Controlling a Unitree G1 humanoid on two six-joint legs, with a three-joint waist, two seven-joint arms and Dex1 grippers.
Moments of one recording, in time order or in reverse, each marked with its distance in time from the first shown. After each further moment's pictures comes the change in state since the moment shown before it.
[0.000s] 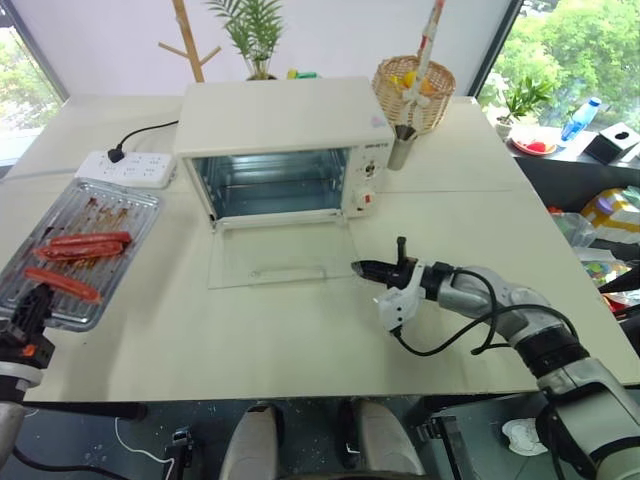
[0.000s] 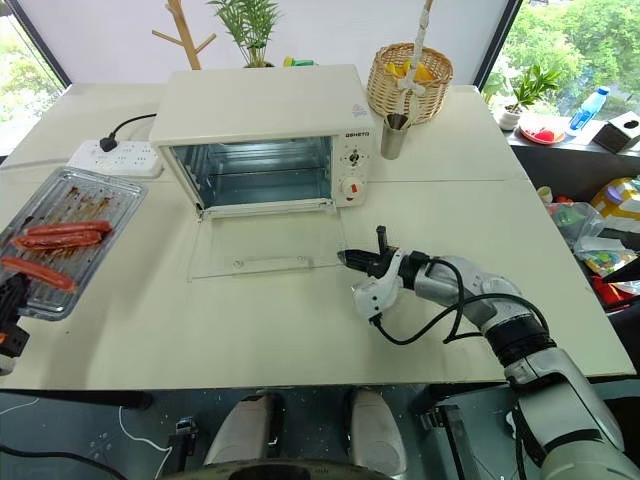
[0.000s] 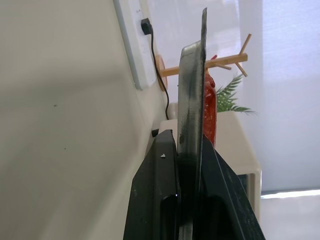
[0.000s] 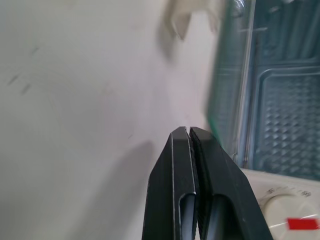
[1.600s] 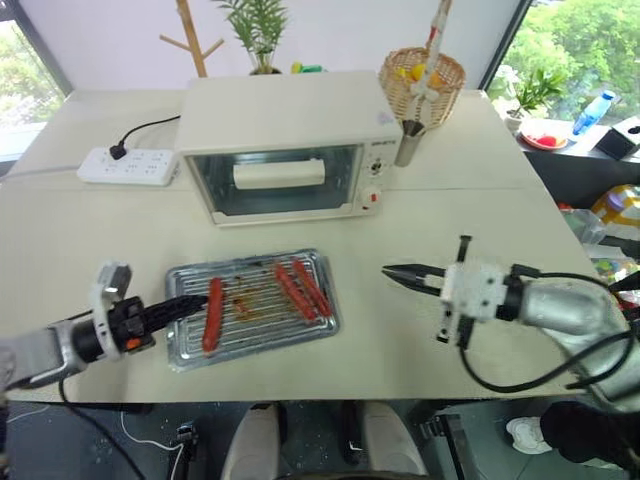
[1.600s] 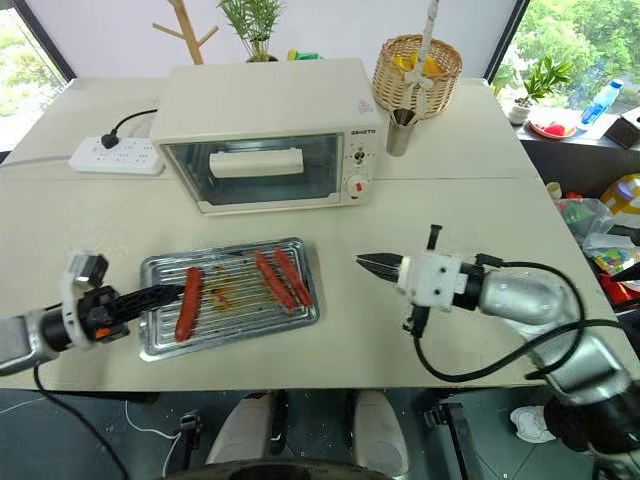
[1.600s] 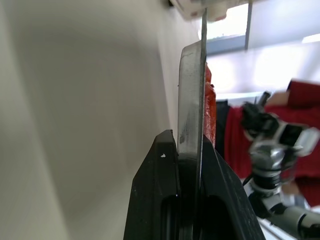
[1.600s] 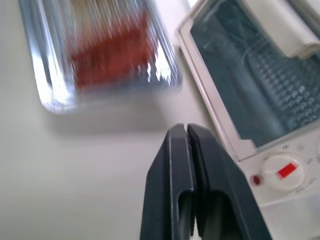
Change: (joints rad) left arm -0.343 0.498 -0.714 0.224 0.499 0.512 -0.783; right arm 0.475 -0.329 -0.362 -0.839 1.211 0.876 0.450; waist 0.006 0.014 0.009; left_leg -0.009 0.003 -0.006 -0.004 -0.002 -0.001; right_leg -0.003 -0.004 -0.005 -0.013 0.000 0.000
